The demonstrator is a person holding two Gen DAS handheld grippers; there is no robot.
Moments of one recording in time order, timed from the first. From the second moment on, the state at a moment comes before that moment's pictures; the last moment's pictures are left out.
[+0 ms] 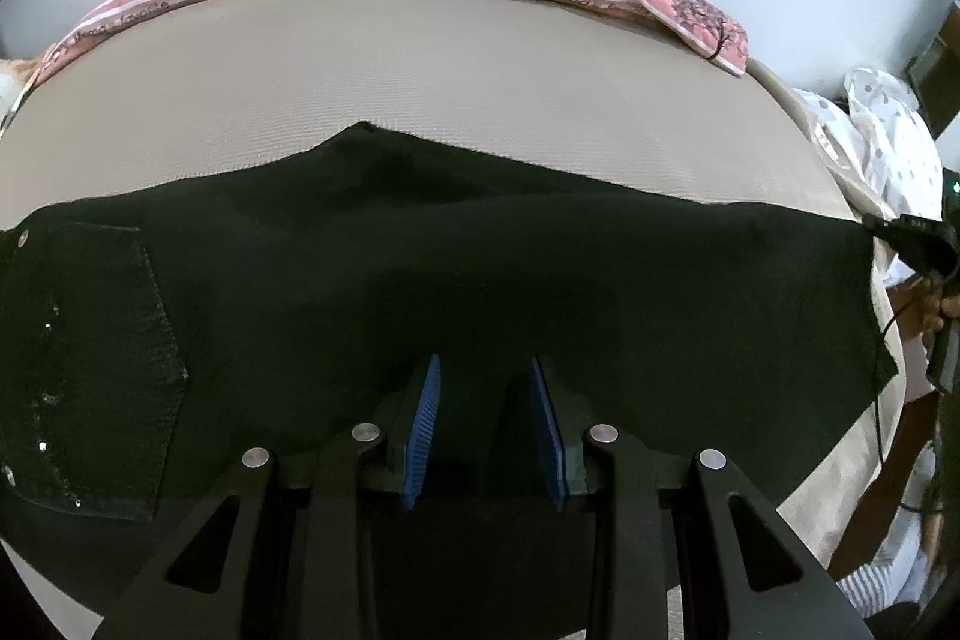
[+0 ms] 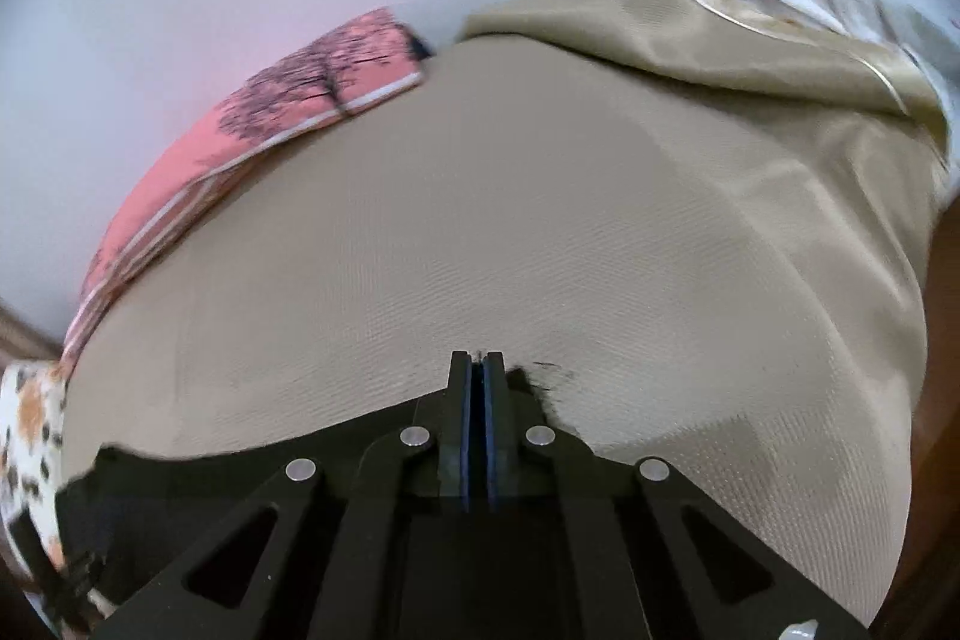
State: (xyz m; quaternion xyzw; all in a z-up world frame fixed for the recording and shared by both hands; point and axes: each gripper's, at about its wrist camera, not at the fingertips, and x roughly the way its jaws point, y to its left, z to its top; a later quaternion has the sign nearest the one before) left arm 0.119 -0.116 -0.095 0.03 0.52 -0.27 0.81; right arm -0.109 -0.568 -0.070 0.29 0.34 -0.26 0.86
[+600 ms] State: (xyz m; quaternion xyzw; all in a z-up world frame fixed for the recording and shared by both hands) left arm 0.090 -0.125 -0.090 0.05 0.50 -0.33 0.80; right arm -0.219 -0.539 -0.087 0.36 0.39 -0.28 0.80
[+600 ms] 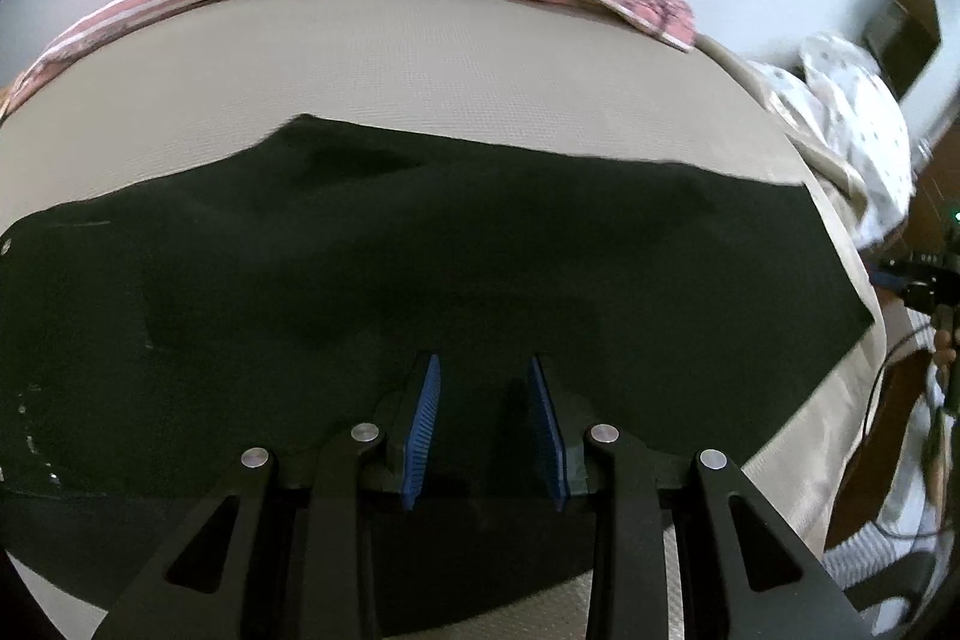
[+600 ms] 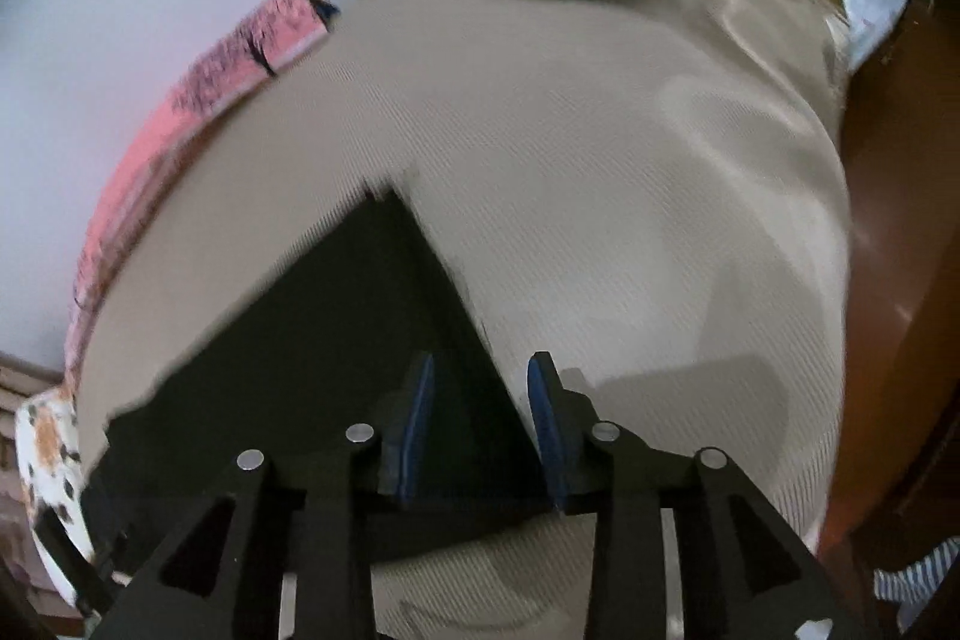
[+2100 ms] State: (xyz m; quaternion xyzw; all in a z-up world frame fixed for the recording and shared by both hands) left arm 0.100 -0.018 -0.111 0.00 0.49 -0.30 0.82; right arm 0.198 -0.168 -0.100 0.10 0.55 0.25 0.79
